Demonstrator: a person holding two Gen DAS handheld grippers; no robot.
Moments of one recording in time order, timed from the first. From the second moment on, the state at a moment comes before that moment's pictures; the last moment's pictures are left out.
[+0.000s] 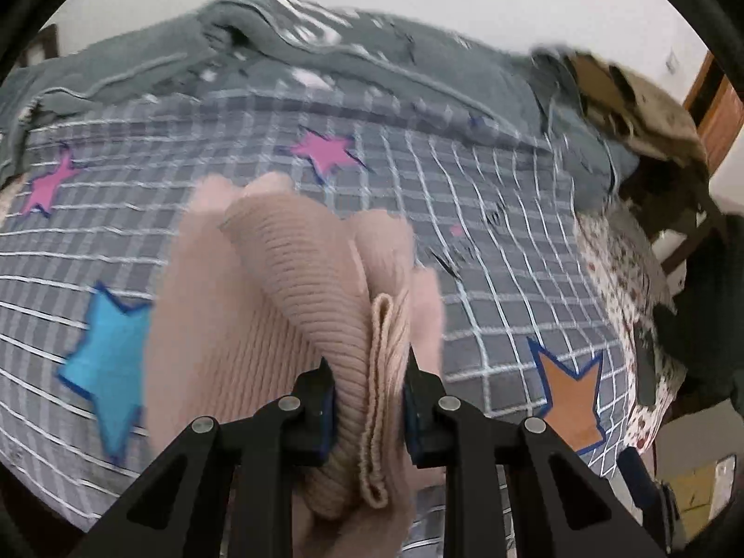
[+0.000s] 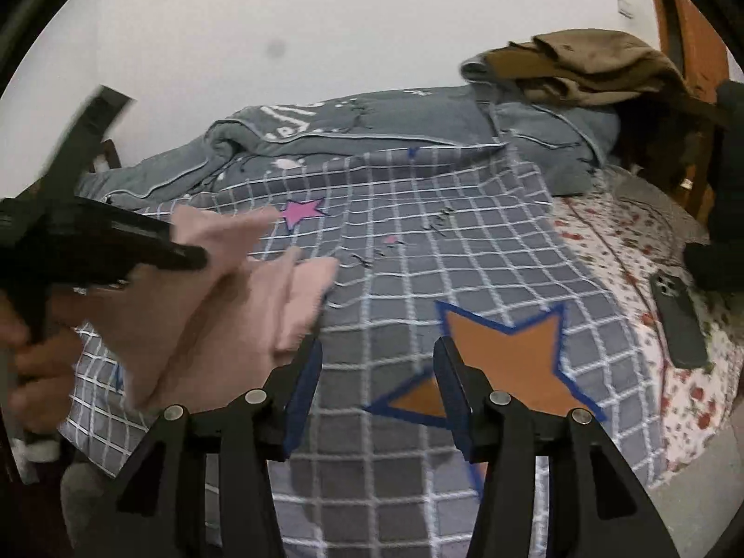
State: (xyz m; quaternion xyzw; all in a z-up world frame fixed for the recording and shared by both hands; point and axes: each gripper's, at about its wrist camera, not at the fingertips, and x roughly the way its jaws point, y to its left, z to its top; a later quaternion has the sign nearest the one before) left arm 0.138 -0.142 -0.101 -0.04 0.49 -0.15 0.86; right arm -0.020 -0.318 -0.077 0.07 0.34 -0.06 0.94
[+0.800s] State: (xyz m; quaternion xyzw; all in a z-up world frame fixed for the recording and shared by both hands) left arm 0.148 -0.024 -0.108 -0.06 0.48 -0.08 0.87; right arm 0.048 -0.263 -0.085 0.17 0.33 0.15 0.92
